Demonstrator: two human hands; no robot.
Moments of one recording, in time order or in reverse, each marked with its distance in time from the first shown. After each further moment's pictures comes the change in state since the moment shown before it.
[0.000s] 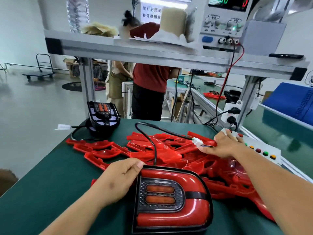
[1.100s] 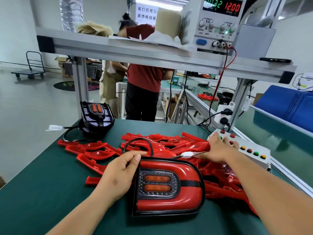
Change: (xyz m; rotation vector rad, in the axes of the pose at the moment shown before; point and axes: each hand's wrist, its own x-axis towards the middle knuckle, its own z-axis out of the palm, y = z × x) left_hand 0.016 0.000 0.023 -0.238 0.229 0.007; right_hand 0.002 0.002 0.017 0.021 0.045 0.046
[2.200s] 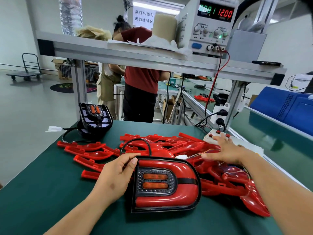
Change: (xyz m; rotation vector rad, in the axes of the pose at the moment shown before) left_hand -0.009 -0.003 -0.006 0.110 0.020 0.107; right_hand -0.026 0.040 -0.013 0.254 -0.114 -0.091
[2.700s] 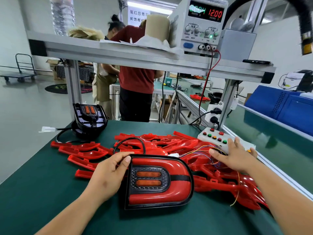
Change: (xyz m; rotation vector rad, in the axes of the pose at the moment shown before) left_hand 0.003 -0.007 0.004 -0.004 0.026 -0.028; right_hand -0.023 0.034 0.015 -0.142 0.212 0.182
